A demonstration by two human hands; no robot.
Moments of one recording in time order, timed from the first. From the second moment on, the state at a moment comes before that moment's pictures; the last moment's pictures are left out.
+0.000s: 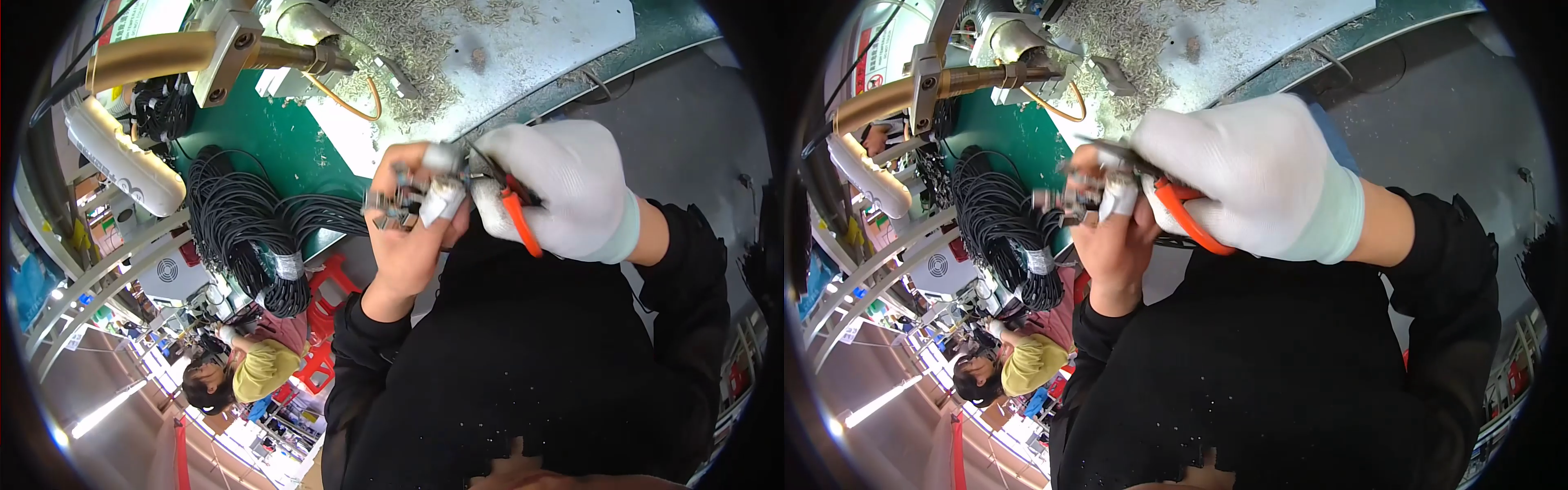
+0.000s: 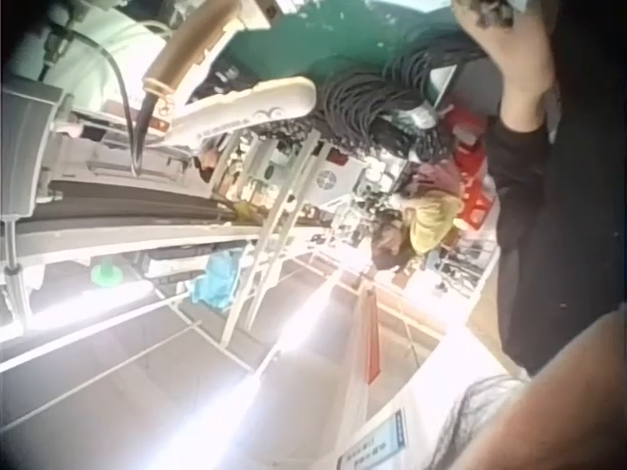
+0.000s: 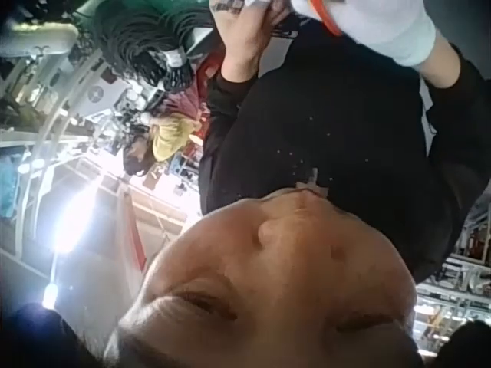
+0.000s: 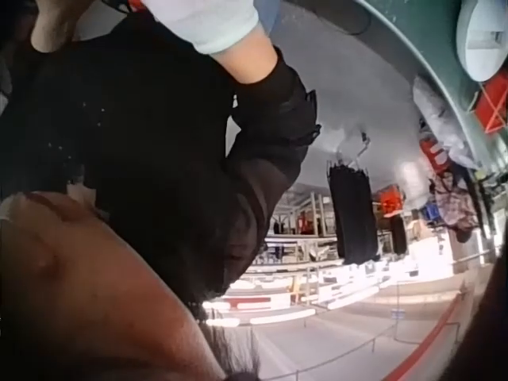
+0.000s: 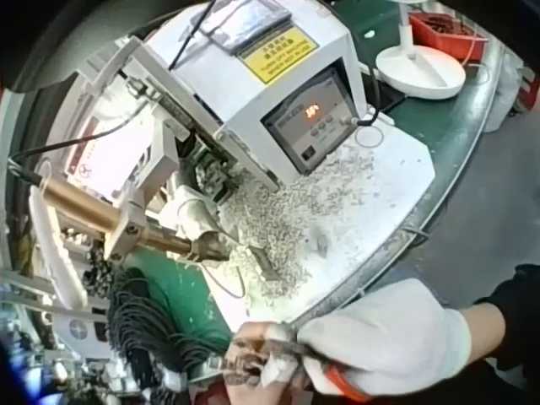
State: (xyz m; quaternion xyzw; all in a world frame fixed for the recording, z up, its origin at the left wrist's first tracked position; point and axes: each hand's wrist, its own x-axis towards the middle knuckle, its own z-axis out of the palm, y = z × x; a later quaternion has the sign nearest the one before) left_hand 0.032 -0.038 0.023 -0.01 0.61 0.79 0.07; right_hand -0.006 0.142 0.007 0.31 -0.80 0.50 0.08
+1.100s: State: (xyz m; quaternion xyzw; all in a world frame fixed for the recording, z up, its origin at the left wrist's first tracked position) left_hand 0.011 -0.049 0.003 -0.15 0.70 0.70 0.04; right_hand 0.002 0.138 -0.011 0.22 -0.79 0.57 -0.08
